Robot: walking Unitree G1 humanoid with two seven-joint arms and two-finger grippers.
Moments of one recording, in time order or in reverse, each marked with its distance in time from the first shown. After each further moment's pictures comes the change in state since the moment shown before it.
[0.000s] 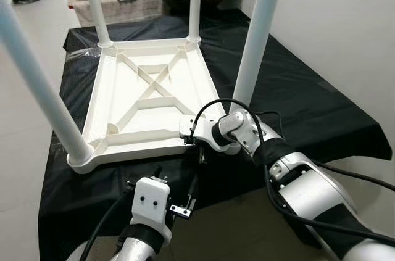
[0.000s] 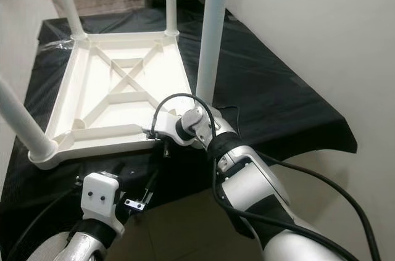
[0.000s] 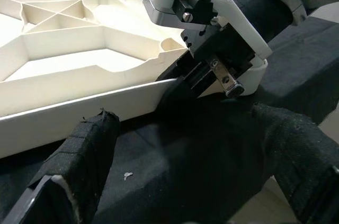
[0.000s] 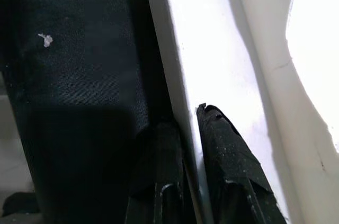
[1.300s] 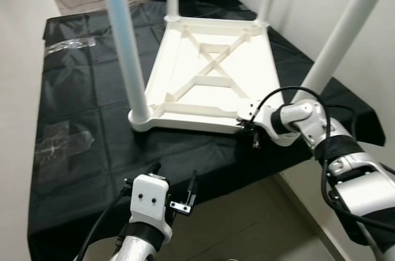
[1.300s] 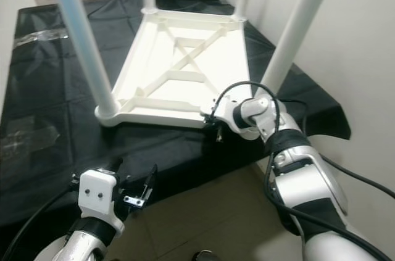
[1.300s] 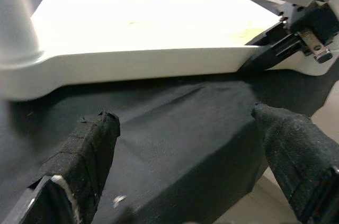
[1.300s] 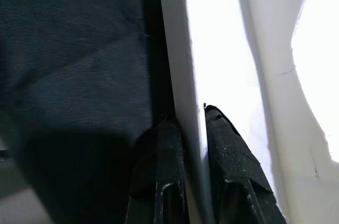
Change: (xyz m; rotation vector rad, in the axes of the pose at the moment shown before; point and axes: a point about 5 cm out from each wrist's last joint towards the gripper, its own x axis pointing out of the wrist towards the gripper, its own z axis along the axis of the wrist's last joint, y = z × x) left arm -0.001 -0.002 0.007 -0.020 -0.010 0.016; right arm -0.075 -0.019 -0.063 0.005 0.008 -0.105
